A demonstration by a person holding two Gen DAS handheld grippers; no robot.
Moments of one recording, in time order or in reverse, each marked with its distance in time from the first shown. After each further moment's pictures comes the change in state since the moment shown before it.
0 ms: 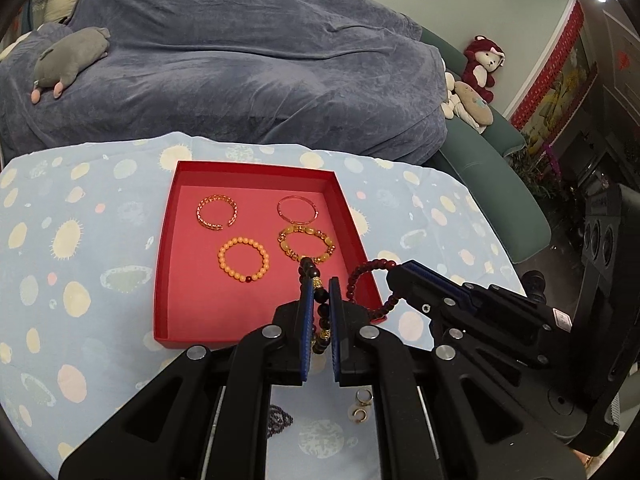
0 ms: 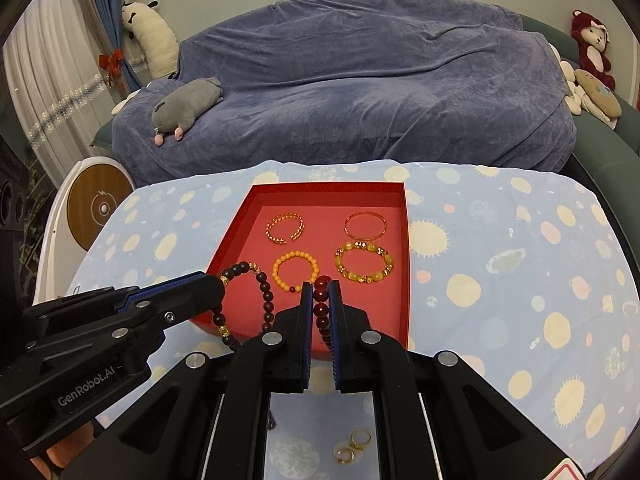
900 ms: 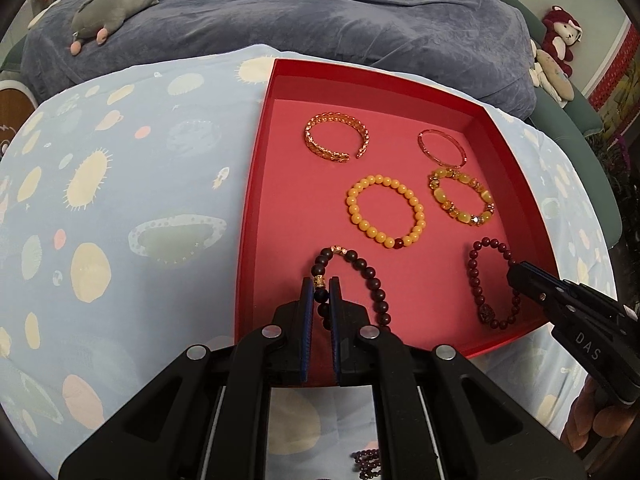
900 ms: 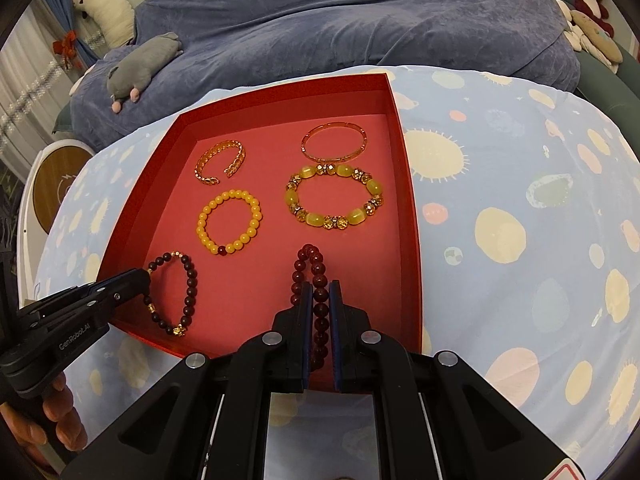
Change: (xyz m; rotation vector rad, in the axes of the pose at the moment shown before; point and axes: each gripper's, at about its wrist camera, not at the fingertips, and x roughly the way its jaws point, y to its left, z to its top) left arm 0.097 0.102 -0.030 -0.061 0.157 0.250; right arm 0.114 -0.037 -0.036 0.069 0.204 -0.055
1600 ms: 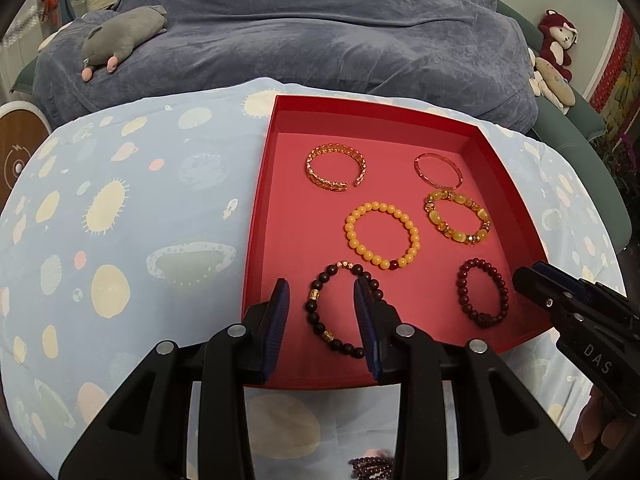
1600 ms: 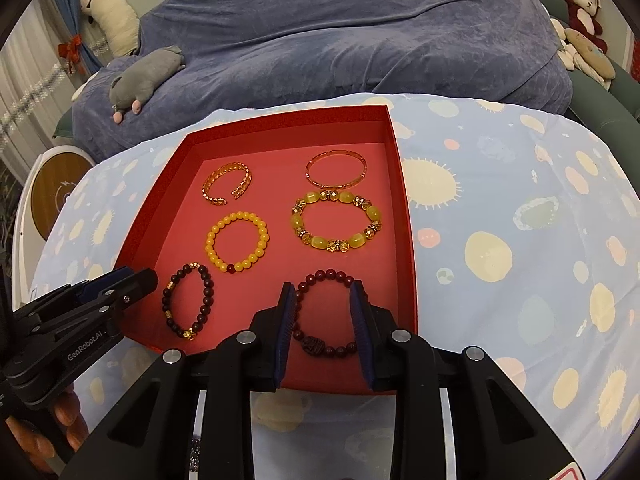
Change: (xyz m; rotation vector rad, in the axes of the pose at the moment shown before) left arm -0.021 -0.012 0.002 0.026 -0.096 0.049; right arm -0.027 0.007 -0.001 -0.012 -0.088 -0.030
